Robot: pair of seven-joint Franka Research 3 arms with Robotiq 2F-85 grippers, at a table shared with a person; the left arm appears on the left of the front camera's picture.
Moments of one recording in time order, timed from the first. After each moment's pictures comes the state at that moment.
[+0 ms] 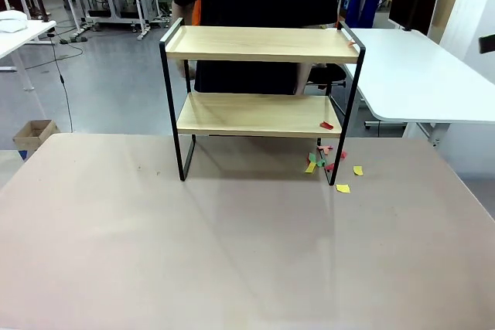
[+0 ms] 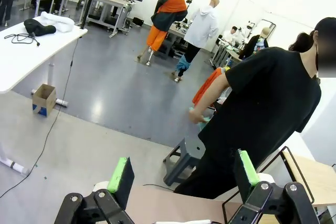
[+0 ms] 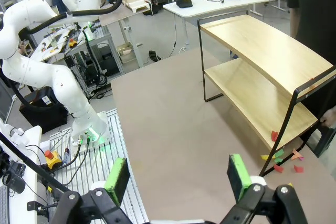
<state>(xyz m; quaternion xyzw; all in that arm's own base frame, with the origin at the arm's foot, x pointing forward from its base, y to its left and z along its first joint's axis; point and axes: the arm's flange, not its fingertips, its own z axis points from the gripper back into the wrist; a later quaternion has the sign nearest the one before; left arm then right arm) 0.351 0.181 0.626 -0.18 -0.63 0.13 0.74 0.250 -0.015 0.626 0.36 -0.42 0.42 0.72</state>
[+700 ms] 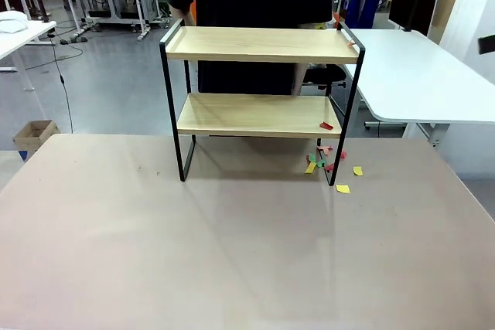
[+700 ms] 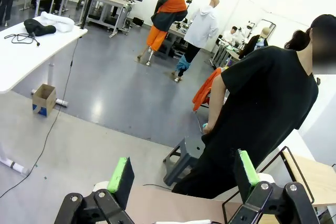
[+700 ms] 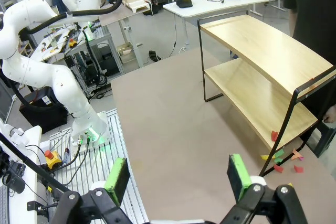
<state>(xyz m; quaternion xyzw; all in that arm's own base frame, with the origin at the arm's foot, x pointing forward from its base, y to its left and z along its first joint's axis) 0.351 0.181 0.626 -0.18 -0.63 0.13 0.74 0.250 -0.015 0.626 0.36 -0.42 0.42 0.72</state>
